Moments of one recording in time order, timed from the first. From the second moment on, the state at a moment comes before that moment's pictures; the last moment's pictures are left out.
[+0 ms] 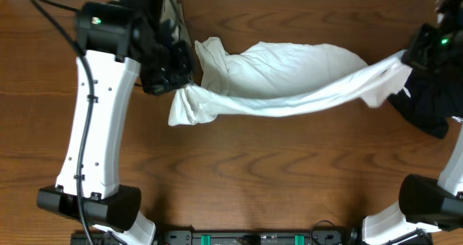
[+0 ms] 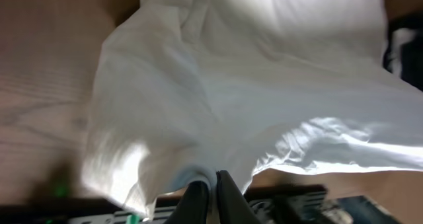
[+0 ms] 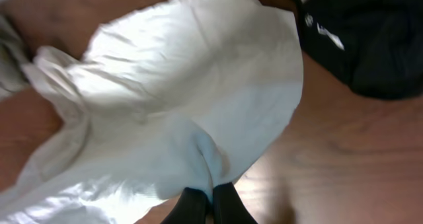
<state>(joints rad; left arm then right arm) -0.23 1.76 2.11 -1.70 0.31 -0.50 -0.21 1.76 2.24 -1.70 -0.18 0.23</state>
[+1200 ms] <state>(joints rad) -0.46 1.39 1.04 -1.49 0.13 -0.72 -0.20 1.42 1.34 -1.60 0.01 0.33</state>
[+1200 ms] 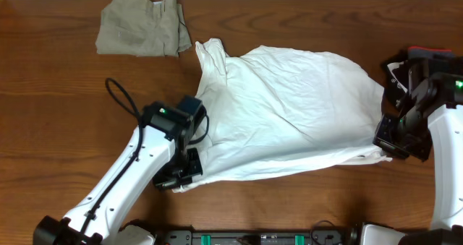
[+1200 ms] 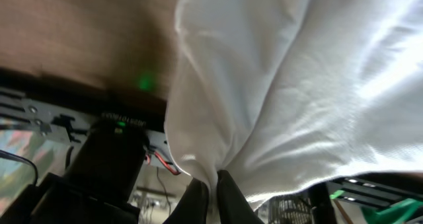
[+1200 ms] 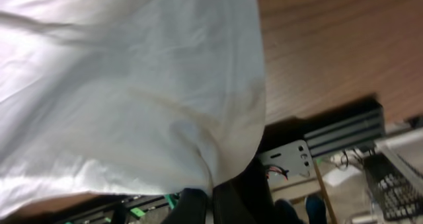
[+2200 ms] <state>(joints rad) -0.46 1.32 1.08 -1.65 0.06 -0.73 -0.20 1.34 1.34 -1.54 0.07 0.40</state>
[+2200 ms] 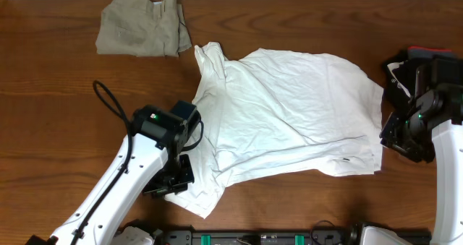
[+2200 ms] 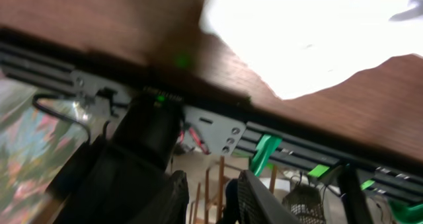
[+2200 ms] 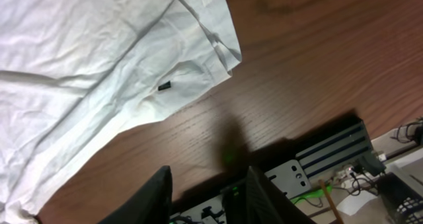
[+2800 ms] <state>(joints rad) -0.50 1.32 0.94 -1.40 0.13 -0.78 -0.20 1.34 1.33 -1.53 0.06 0.39</state>
